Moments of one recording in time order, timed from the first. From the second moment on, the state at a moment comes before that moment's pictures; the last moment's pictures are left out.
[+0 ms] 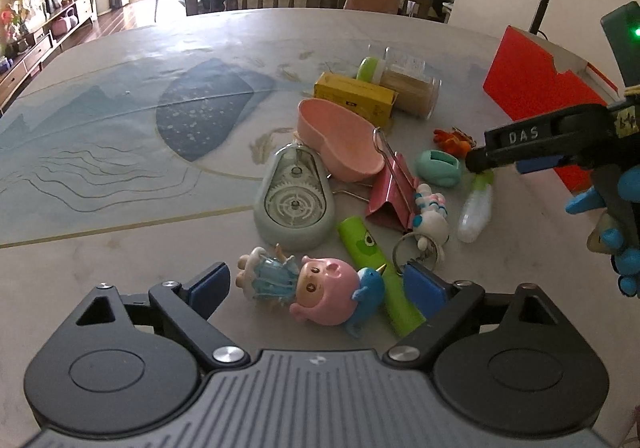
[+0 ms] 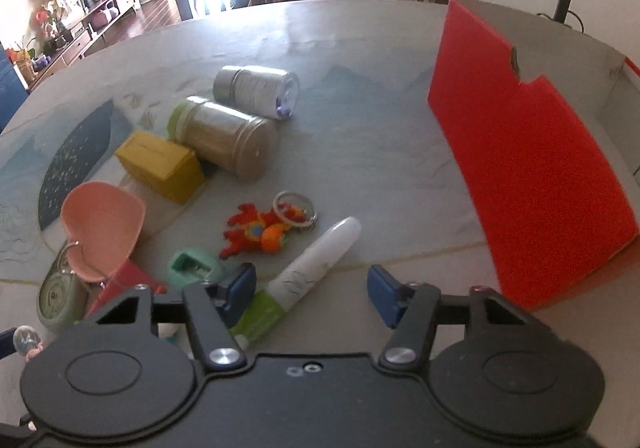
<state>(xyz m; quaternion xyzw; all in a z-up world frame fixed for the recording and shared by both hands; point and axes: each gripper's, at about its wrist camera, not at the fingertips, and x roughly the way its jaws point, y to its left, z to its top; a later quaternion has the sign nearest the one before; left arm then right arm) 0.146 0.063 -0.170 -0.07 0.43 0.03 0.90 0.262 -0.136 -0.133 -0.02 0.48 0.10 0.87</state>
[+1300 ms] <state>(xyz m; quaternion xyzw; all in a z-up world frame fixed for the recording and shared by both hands) 0.109 0.080 -0.153 -0.10 0.41 0.03 0.90 0.205 -0.160 -0.095 0.01 0.46 0.11 0.88</state>
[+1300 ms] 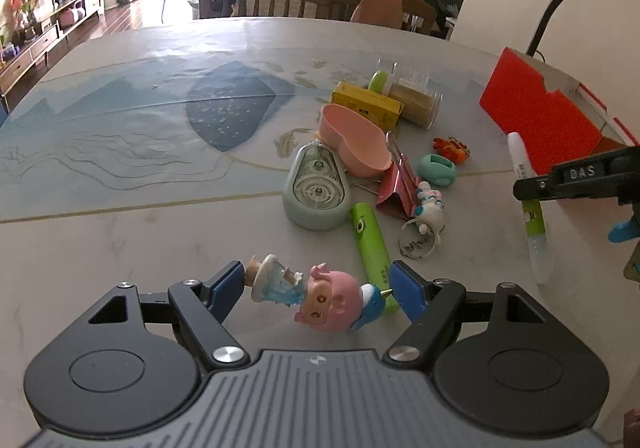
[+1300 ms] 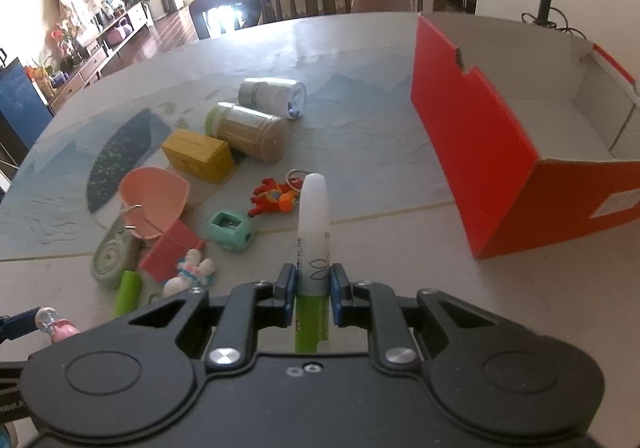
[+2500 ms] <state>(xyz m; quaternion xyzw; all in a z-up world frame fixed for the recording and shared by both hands) 0.193 -0.060 -0.021 -0.08 0.34 -0.09 0.93 0.229 -0.313 0.034 0.03 0.39 0.12 0.91</state>
